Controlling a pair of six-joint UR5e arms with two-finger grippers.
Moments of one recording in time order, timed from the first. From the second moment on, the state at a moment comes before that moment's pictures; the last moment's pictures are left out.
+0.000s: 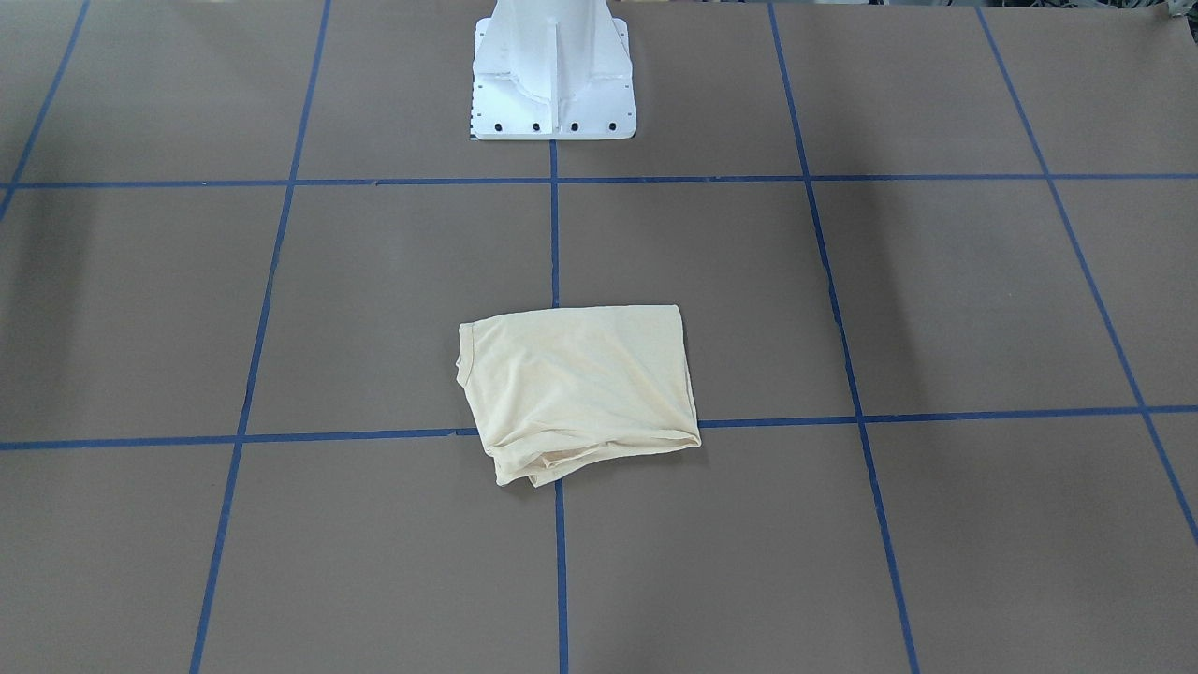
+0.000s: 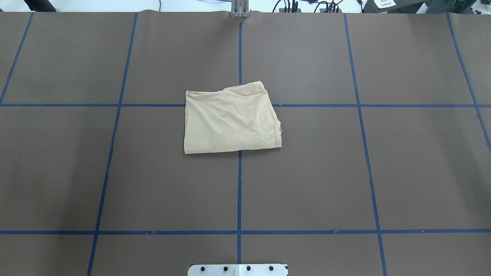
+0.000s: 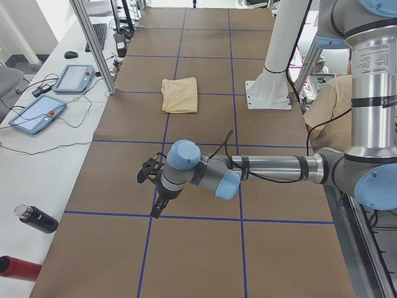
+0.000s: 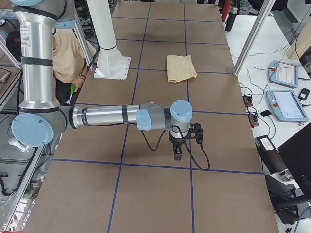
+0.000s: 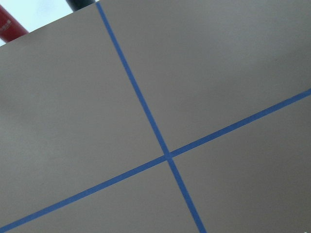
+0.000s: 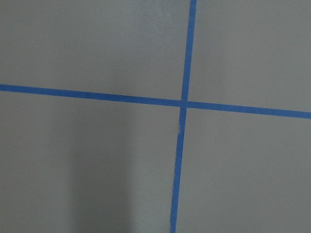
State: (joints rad) left arm -1.60 -1.48 -1.68 -1.92 -2.26 0.10; right arm 1.50 -1.61 1.71 -1.56 2.31 0.04
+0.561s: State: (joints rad) left arm -1.60 -1.44 -1.73 -1.86 -2.27 0.10; right arm 1.50 -1.62 1.71 -1.56 2.31 0.05
